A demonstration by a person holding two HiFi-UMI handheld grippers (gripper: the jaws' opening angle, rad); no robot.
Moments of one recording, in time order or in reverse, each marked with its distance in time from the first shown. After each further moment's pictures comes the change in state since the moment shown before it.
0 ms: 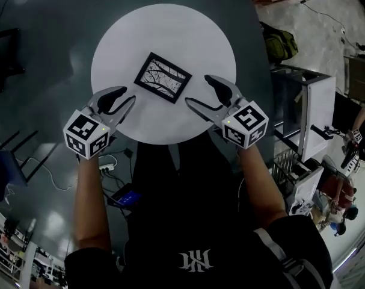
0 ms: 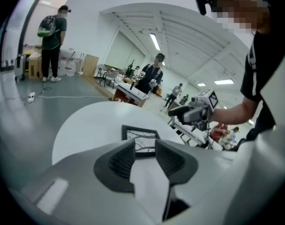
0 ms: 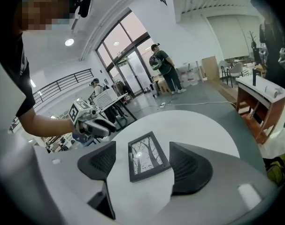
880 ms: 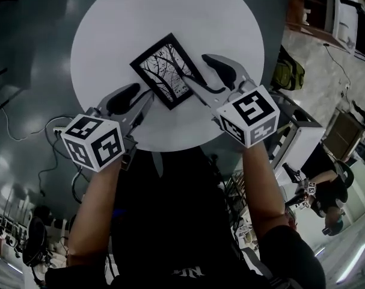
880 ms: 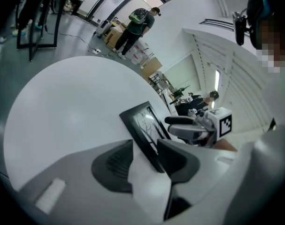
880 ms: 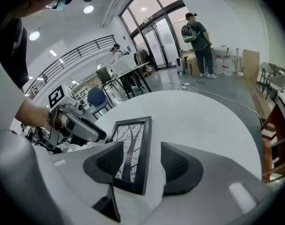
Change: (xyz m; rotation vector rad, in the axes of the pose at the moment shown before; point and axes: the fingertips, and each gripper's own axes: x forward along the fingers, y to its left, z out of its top) left arm 0.075 0.006 -0.078 -0.823 -0.180 0.254; right arm 0.118 -0.043 -0.037 -0.296 0.372 0.197
